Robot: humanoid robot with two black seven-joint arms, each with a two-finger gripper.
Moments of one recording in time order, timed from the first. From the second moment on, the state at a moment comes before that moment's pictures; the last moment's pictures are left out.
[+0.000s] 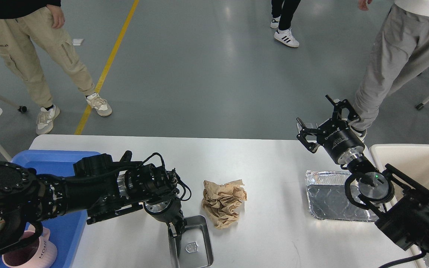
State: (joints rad) left arm -1.09 0.06 0.27 -0.89 2.11 -0.50 -0.42; right arm 0.56 -0.33 0.83 0.88 0.21 0.38 0.21
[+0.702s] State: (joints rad) left arm -1.17 0.18 -0.09 -1.05 2.00 -0.59 -0.42; right arm 0.56 -0.33 0.83 0.87 0.21 0.38 0.21
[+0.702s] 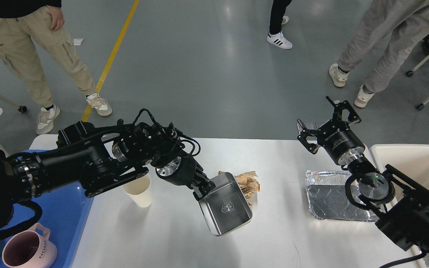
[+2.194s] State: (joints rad) left arm -0.58 1.12 -0.57 -1.04 1.54 -0.24 -0.35; right arm 0.56 -0.35 0.83 0.88 0.21 0.37 0.20
